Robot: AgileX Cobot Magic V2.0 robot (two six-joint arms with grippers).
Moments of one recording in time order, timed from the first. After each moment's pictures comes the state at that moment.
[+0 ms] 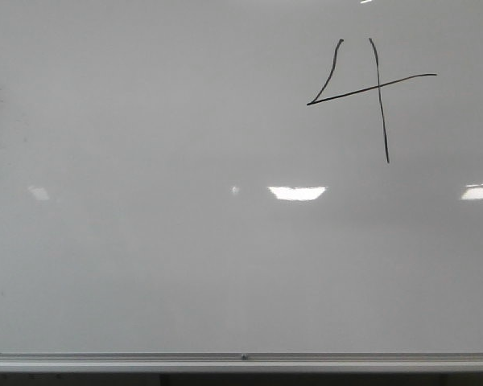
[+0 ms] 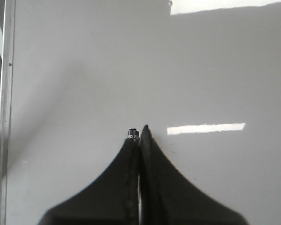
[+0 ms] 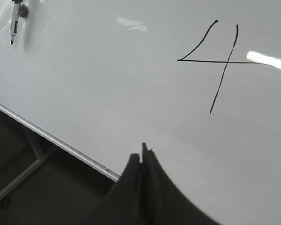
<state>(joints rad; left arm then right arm) 0.00 0.24 -0.35 -0.17 0.15 0.24 0.23 0.36 -0.49 0.53 0.59 -0.52</state>
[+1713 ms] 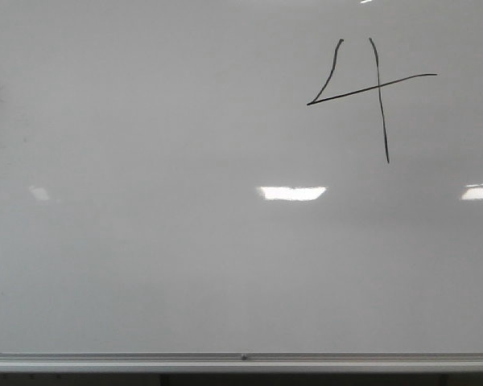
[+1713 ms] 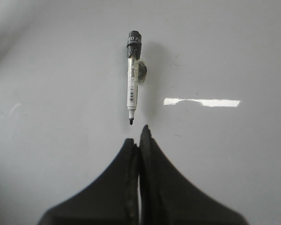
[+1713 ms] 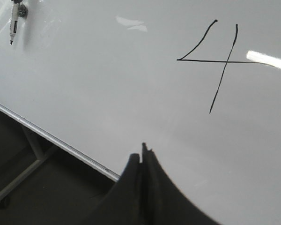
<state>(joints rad) 0.03 -0.01 0.01 -0.05 0.16 0.02 0.23 0.36 -0.49 0.53 0.59 -0.52</state>
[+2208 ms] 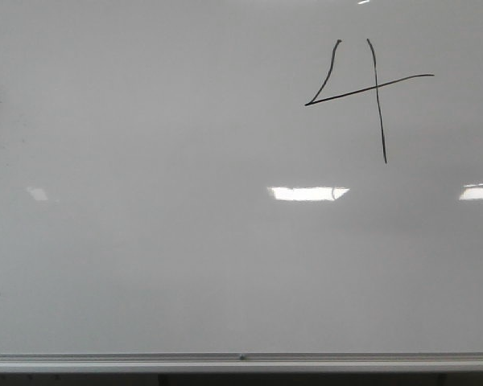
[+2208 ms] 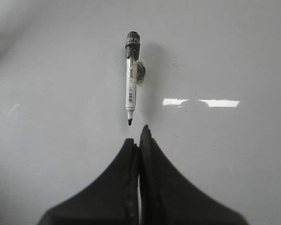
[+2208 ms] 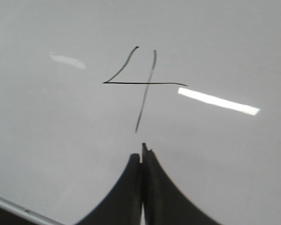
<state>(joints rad) 0.03 -0.01 0.01 -0.05 0.16 0.02 0.15 0.24 -0.29 0.35 0.27 -0.42</state>
